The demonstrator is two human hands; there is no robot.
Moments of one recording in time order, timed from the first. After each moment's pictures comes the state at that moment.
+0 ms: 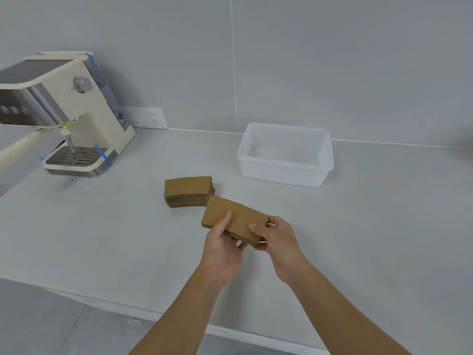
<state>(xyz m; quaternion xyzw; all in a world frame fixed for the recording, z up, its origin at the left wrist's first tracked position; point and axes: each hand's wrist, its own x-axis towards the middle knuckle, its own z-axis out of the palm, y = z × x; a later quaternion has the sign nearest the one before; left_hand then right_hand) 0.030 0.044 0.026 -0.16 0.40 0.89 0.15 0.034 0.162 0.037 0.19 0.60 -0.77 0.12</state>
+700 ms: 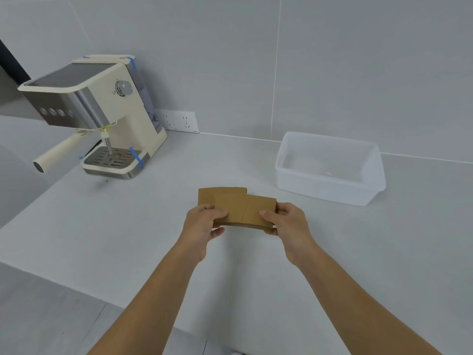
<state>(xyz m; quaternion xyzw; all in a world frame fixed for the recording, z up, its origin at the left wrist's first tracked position) -0.032 -0.059 0.062 -0.25 0.64 0.72 0.07 -0.037 0.111 0.050 0.16 0.65 -0.74 0.10</state>
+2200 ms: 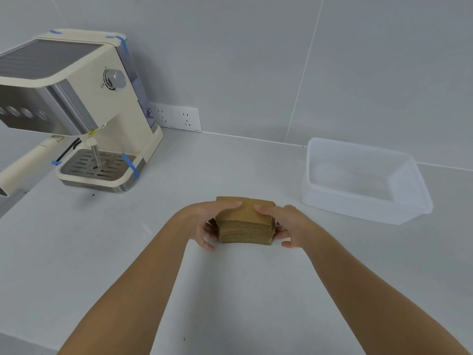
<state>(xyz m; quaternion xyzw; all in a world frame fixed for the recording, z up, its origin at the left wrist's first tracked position) -0.160 -0.138 0.051 -0.27 0.70 0.52 0.40 -0.136 0.046 0.054 0.29 0.72 -0.56 0.30</state>
